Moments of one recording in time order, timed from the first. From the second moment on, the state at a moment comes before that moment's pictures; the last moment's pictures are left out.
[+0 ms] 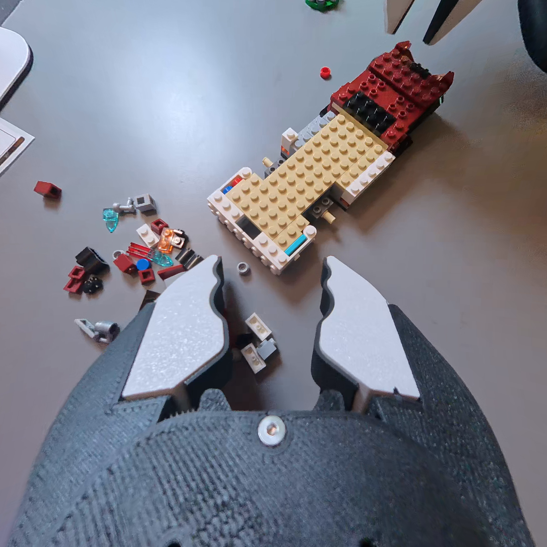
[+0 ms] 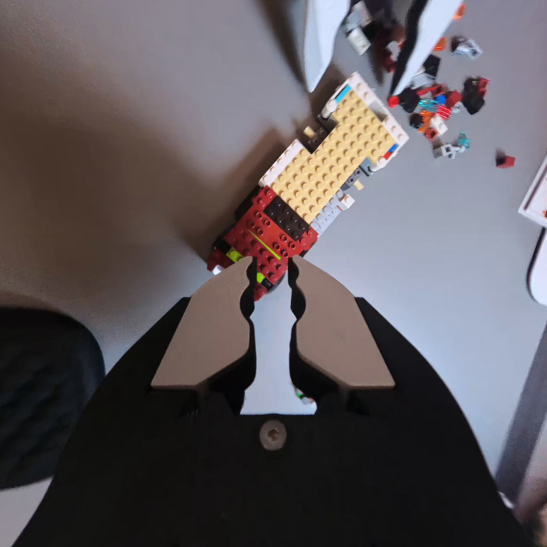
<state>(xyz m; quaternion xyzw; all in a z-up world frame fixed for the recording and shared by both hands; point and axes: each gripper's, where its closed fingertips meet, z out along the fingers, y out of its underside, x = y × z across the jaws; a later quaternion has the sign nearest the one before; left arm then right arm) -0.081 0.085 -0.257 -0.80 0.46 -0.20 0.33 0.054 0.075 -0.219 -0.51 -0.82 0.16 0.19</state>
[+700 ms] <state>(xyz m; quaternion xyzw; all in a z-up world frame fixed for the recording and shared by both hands) -0.074 0.077 -0.260 -0.80 0.47 -0.18 0.32 0.058 0.065 -0.233 -0.62 -0.73 0.18 0.20</state>
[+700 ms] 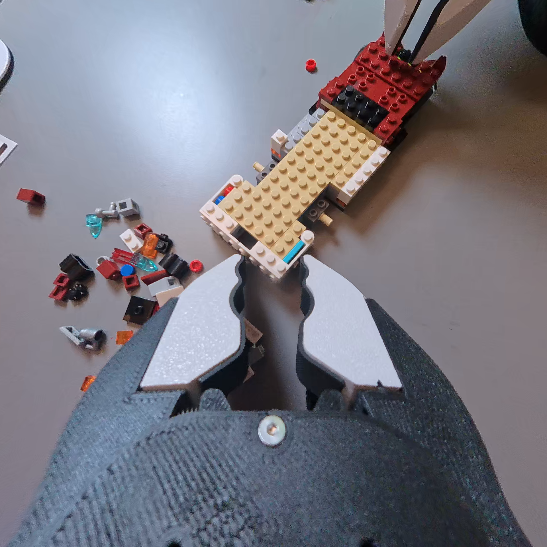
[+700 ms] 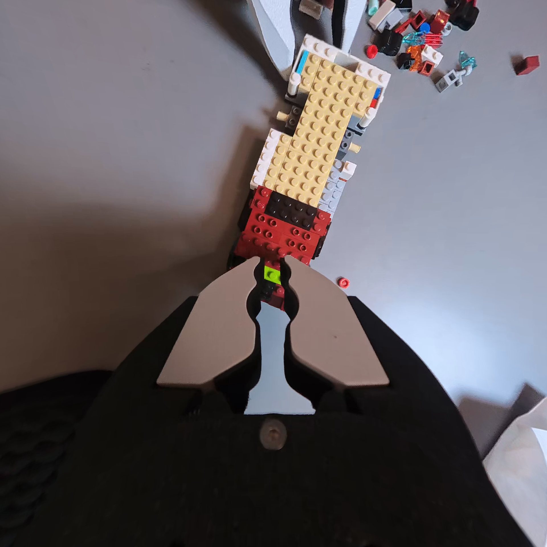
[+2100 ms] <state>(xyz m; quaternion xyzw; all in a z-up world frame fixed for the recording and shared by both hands) -0.047 0.021 -0.258 -0.73 0.58 -0.16 0.32 0.061 0.038 -0.235 -0.71 -0.65 0.22 0.18</state>
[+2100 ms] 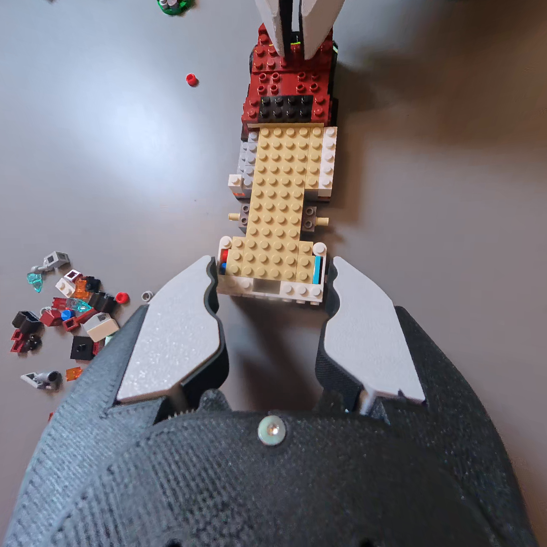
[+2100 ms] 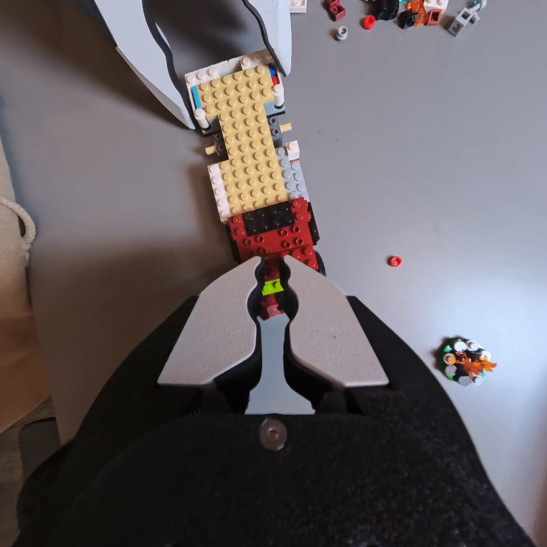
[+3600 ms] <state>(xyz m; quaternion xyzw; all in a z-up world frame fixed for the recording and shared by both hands) -0.043 0.022 -0.258 -0.72 0.58 -0.17 0.35 0.065 0.044 -0.241 -0.73 -0.64 0.19 0.16</state>
